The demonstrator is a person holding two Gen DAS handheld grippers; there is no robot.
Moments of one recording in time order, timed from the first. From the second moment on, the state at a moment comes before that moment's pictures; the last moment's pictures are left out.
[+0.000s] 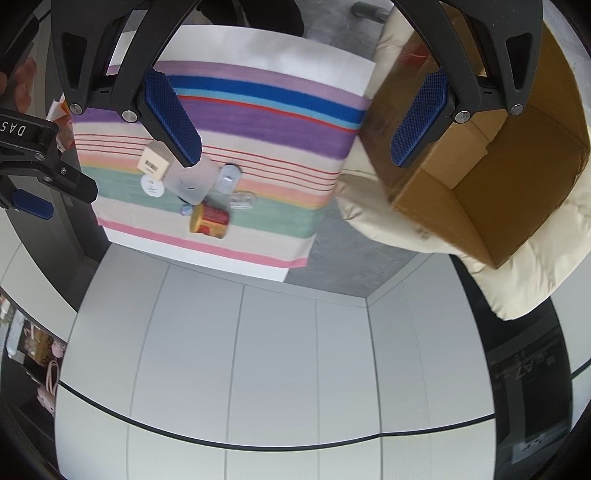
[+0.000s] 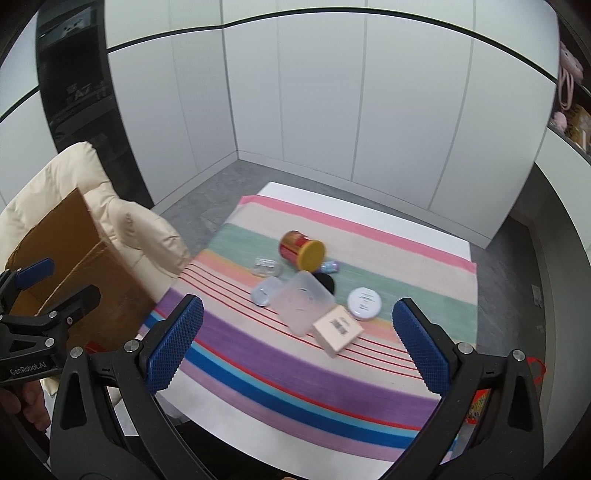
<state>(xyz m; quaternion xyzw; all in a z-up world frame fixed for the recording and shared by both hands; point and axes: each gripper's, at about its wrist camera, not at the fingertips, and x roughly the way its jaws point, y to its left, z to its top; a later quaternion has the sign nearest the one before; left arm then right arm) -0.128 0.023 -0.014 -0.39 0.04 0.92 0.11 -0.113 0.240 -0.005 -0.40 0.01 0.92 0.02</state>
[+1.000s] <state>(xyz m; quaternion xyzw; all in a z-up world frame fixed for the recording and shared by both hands) -0.113 0.149 -0.030 -0.41 0.08 0.88 0.21 -0.065 0.350 -0.018 -0.42 0.06 0.90 0.10</state>
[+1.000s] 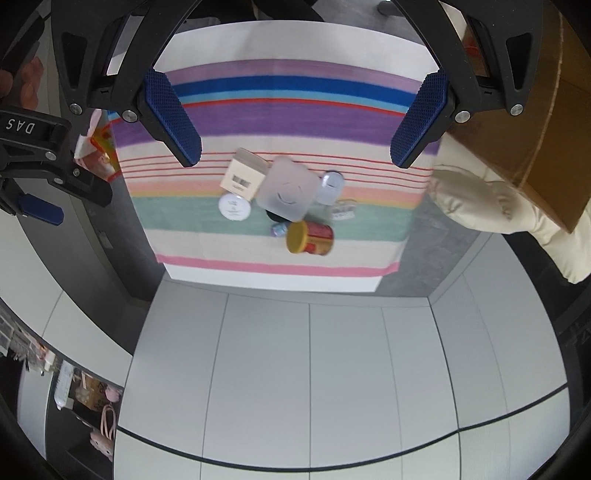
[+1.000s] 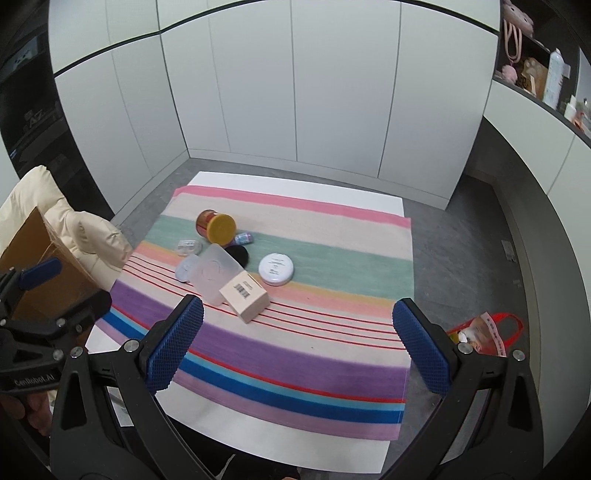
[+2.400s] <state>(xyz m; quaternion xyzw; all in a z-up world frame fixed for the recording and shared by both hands) -0.233 0.161 -0.189 -0.51 0.14 0.82 0.22 -0.212 0.316 -0.212 -0.53 0.02 0.85 -0.02</state>
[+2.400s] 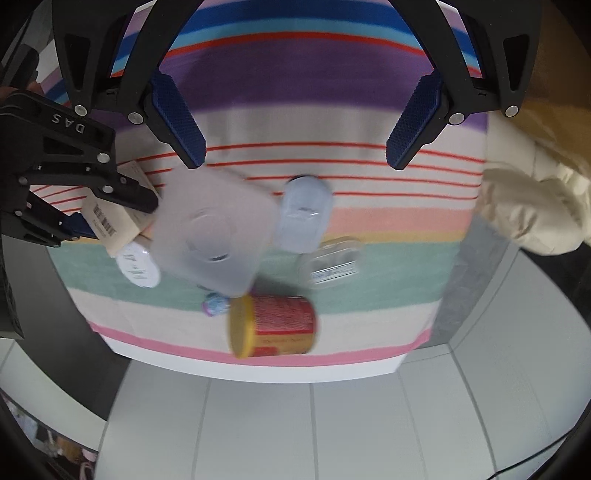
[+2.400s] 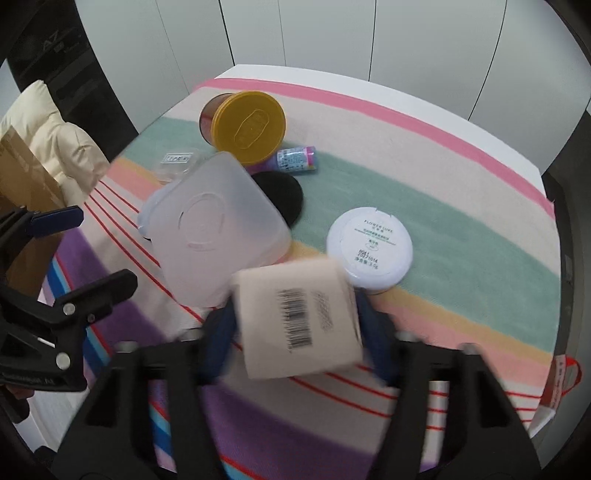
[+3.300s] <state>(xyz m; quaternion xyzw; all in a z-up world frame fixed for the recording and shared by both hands) -0.239 0.241 -0.182 -0.50 0.18 0.81 0.25 -0.156 0.391 -0.188 -0.53 0.10 0.84 0.07</state>
